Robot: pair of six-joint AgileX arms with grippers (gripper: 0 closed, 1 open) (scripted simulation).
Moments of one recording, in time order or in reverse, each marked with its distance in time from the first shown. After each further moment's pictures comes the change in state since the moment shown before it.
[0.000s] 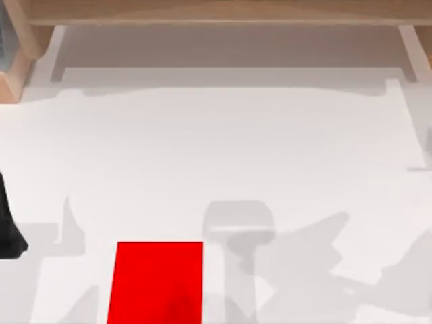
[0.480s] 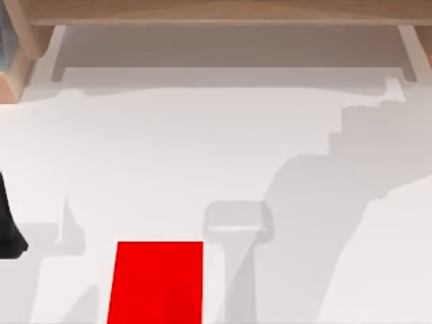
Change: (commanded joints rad) left arm 0.000 0.000 0.000 0.000 0.000 0.000; right arm -0.076 0.969 0.874 -0.404 -0.010 -0.090
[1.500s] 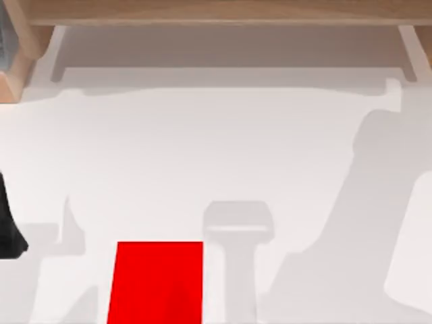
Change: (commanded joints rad) left arm 0.000 0.000 0.000 0.000 0.000 0.000; right arm 0.011 0.409 0.352 -0.134 -0.012 -0.057
